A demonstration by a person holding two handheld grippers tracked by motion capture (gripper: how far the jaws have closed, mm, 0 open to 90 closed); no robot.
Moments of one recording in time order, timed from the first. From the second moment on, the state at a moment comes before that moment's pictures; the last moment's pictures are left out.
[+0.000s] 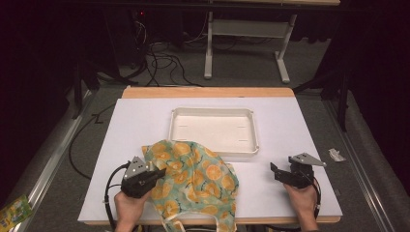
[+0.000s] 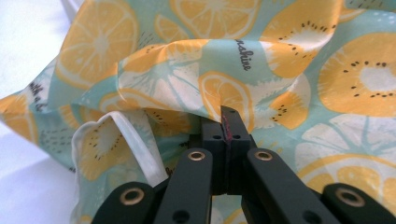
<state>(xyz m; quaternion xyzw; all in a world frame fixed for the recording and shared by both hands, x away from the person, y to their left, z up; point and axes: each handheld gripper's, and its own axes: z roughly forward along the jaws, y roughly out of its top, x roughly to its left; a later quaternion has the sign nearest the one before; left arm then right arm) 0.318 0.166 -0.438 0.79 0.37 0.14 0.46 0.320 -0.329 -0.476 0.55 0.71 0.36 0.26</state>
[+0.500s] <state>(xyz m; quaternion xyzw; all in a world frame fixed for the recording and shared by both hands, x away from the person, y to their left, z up) 0.318 0.156 -0.432 0.80 0.35 0.14 0.47 0.283 -0.255 -0.443 0.43 0.77 0.42 0.21</state>
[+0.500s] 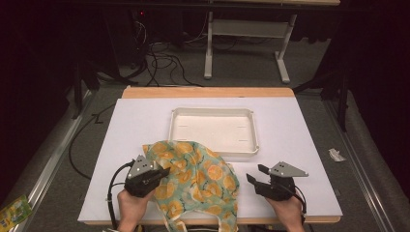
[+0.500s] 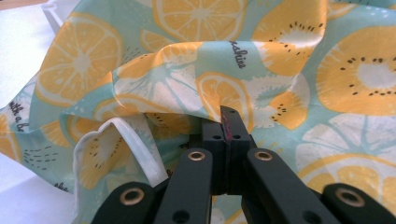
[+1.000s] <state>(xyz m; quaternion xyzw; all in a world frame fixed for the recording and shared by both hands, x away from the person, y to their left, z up) 0.321 0.141 -0.429 0.81 0.34 0.13 0.46 0.263 -0.214 -0.428 0.37 0.79 0.45 0.18</state>
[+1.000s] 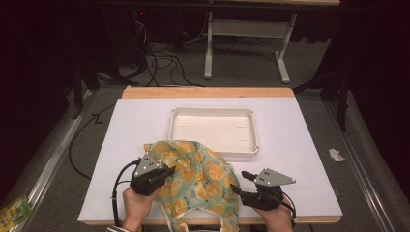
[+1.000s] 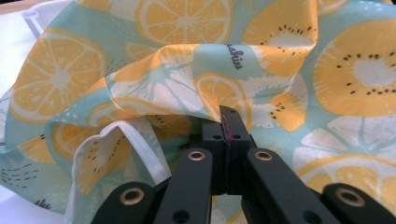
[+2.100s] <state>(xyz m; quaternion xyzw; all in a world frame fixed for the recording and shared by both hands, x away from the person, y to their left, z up) 0.317 0.143 -0.430 0.81 0.33 0.13 0.47 0.272 -0.190 -0.444 0.34 0.83 0.41 0.16</state>
